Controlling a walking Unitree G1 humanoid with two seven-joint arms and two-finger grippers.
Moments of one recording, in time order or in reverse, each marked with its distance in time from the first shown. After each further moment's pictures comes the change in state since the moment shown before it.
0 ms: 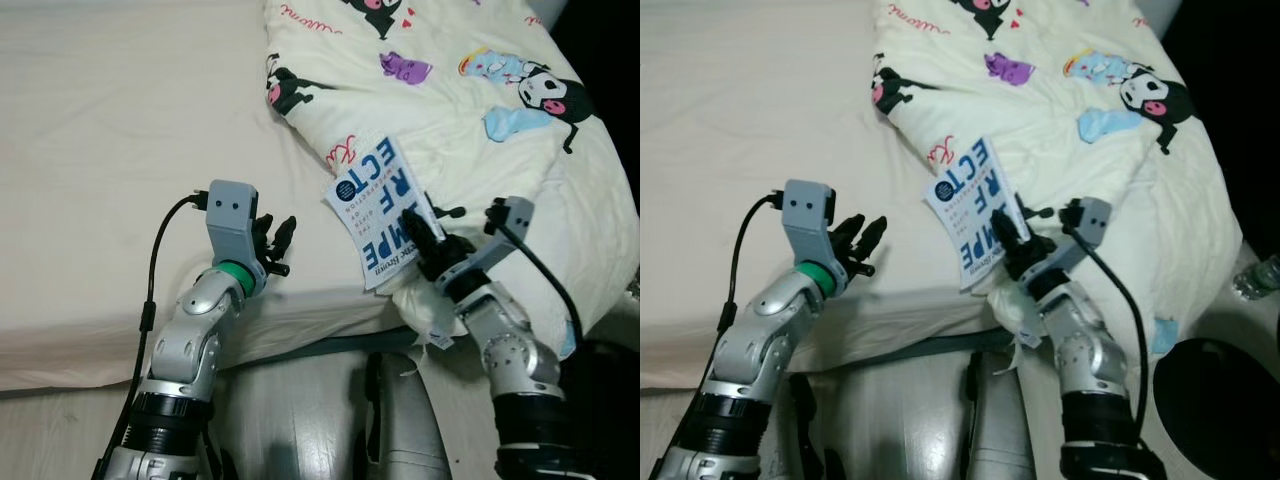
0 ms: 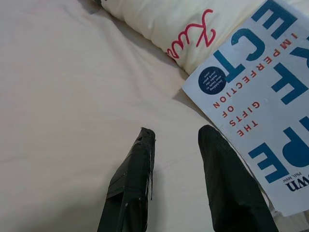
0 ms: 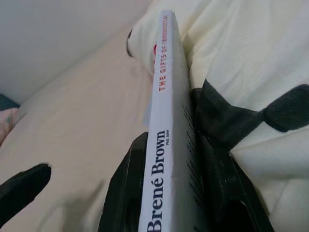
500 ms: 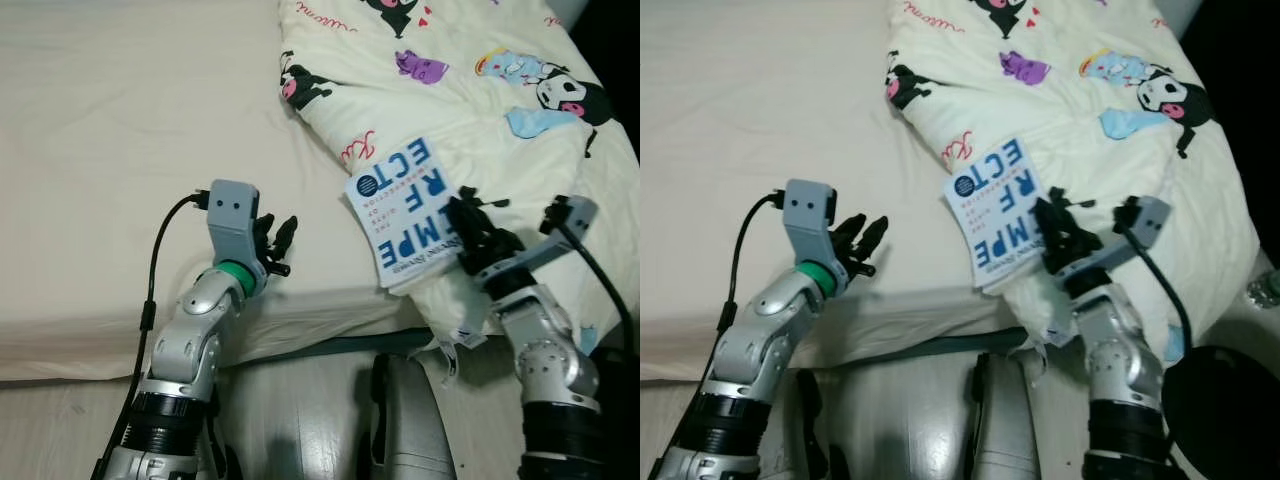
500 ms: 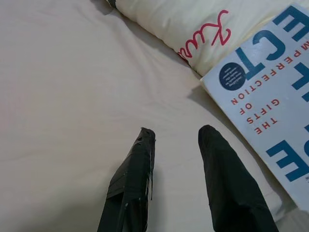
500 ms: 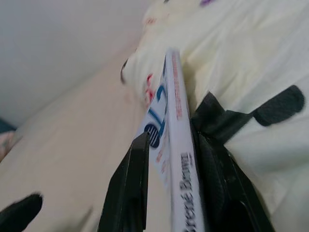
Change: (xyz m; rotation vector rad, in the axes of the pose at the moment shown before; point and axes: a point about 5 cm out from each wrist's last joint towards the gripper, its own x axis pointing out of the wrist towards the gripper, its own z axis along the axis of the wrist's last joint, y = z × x) left arm 0.001 -0.003 0.001 -0.002 -0.009 -0.016; right arm -0.016 -0.017 0.035 -0.019 -0.148 -0.052
